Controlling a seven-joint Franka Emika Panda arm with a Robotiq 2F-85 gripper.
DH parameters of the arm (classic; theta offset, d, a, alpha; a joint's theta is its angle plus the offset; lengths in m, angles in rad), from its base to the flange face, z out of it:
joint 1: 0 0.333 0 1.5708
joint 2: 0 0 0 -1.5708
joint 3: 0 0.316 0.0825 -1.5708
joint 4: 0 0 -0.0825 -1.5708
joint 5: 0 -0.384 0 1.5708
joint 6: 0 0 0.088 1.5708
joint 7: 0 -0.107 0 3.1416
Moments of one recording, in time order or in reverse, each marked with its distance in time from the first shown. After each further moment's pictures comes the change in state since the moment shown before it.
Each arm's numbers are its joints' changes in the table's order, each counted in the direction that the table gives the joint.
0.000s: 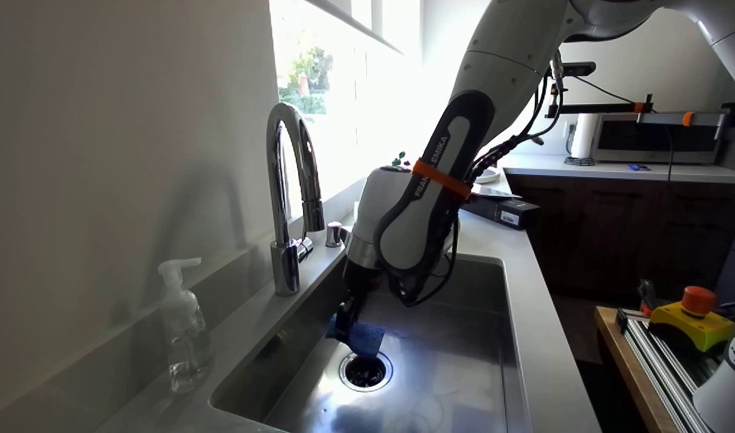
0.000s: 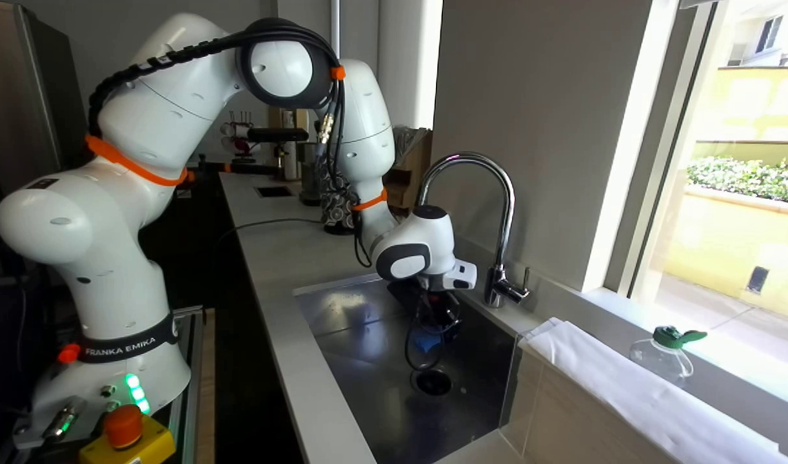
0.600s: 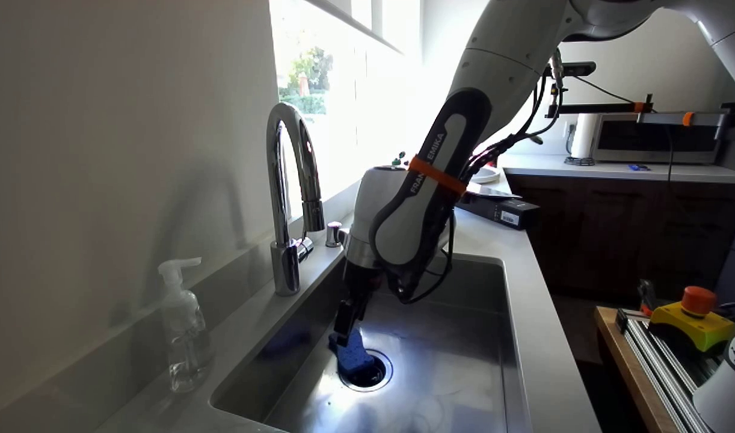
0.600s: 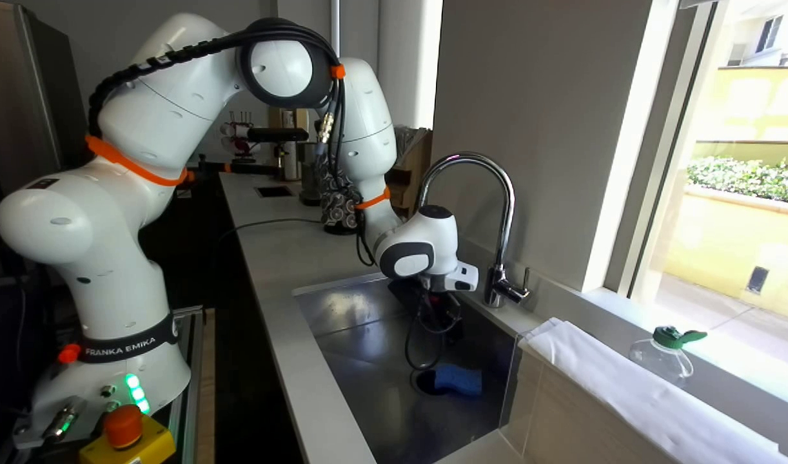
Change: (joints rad) arm 0.002 -0.001 -0.003 -0.022 -0.005 0.079 0.000
